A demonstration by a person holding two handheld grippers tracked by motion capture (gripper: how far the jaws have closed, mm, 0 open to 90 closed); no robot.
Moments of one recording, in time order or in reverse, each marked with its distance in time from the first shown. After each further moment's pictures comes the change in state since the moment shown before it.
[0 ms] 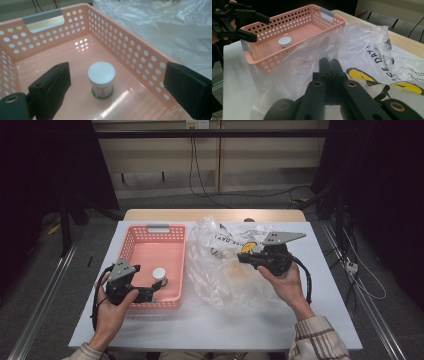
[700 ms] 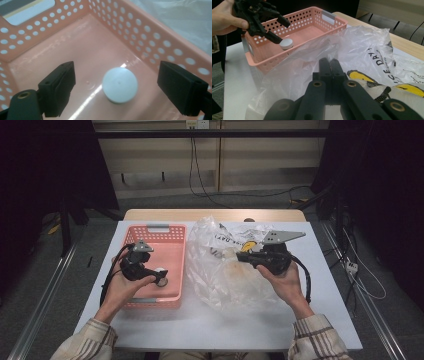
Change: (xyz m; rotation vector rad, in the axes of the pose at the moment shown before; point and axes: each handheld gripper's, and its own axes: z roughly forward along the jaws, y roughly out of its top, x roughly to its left) left arm 0.026 0.040 0.052 0.304 -0.035 0.078; right arm -0.001 0.001 0.002 -0.010 0.010 -0.005
